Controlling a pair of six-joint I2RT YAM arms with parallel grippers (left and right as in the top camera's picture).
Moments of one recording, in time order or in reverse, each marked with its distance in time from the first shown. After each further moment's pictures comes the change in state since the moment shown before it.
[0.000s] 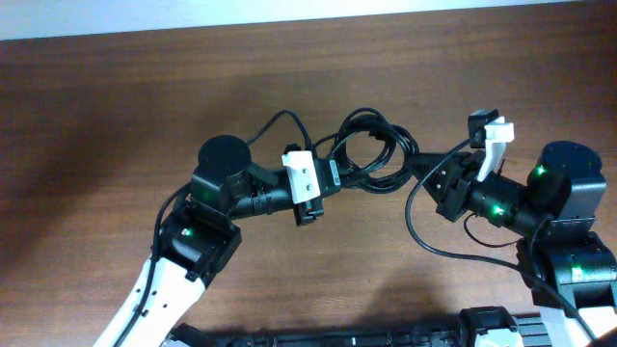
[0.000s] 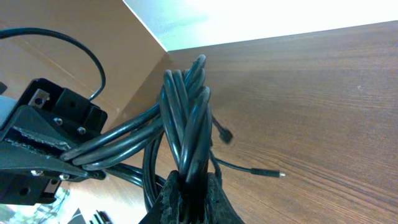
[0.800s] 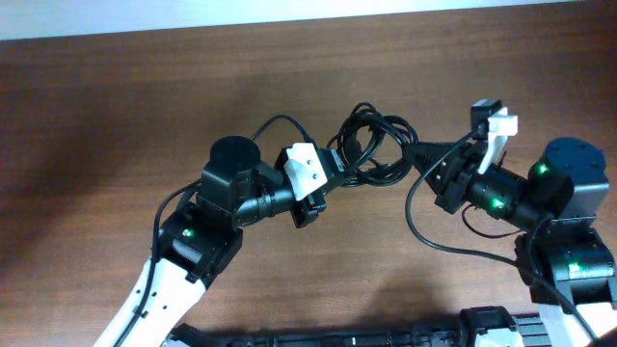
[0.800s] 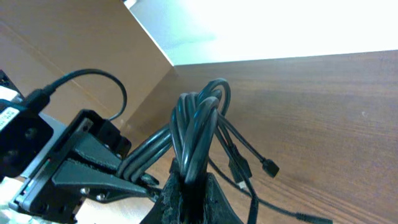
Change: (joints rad) left arm -0.013 0.001 0.011 -0.179 -0.179 -0.042; right arm 0.006 0.011 -0.001 0.129 0.003 0.047
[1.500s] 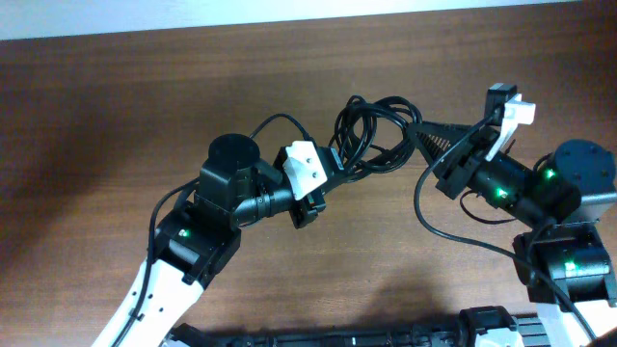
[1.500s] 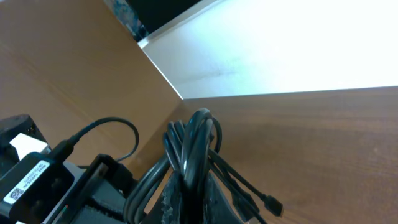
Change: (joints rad) left arm -0.001 -0.002 0.033 -0.066 -0.006 0.000; right arm 0.014 0.003 -0.011 0.210 0.047 0.171
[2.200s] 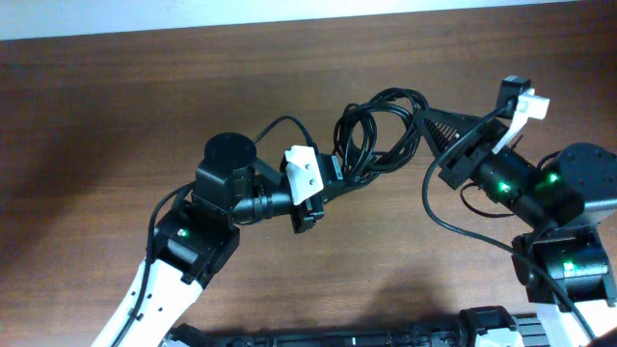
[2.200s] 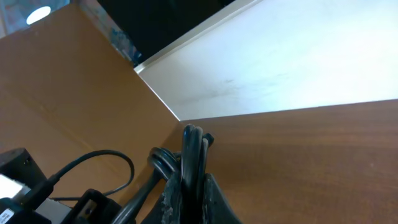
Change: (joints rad) left arm 0.006 -0.003 0.003 0.037 0.159 -0.002; right arm 0.007 0.000 -0.006 0.092 0.089 0.099
